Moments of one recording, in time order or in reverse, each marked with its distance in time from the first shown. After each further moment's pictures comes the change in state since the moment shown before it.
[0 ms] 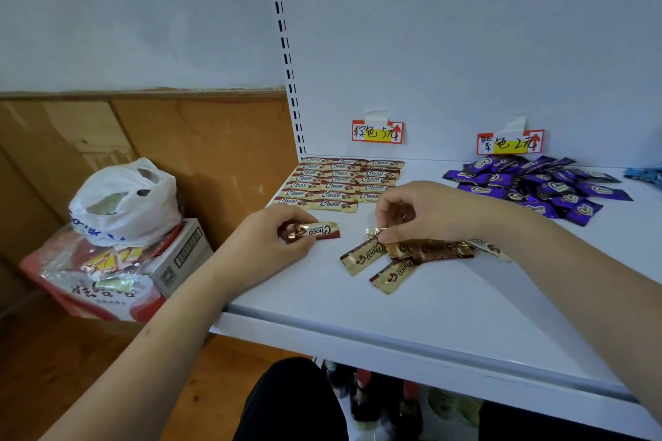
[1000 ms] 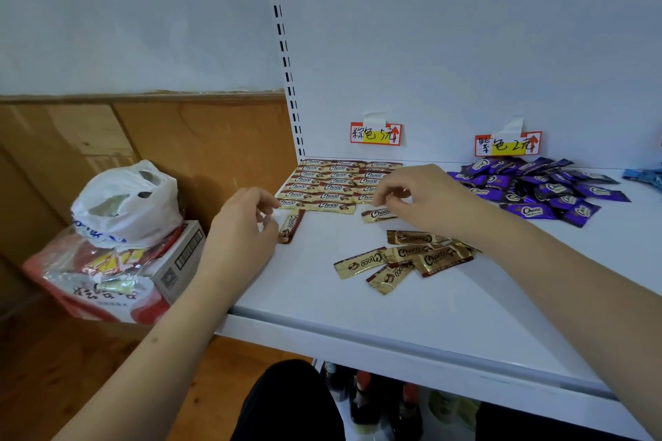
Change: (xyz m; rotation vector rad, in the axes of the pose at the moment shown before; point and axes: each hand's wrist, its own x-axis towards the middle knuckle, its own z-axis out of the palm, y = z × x) left_hand 0.000 -0.001 0.000 0.165 0.376 -0.139; right_hand 0.006 0.006 0.002 -0.208 0.329 0.022
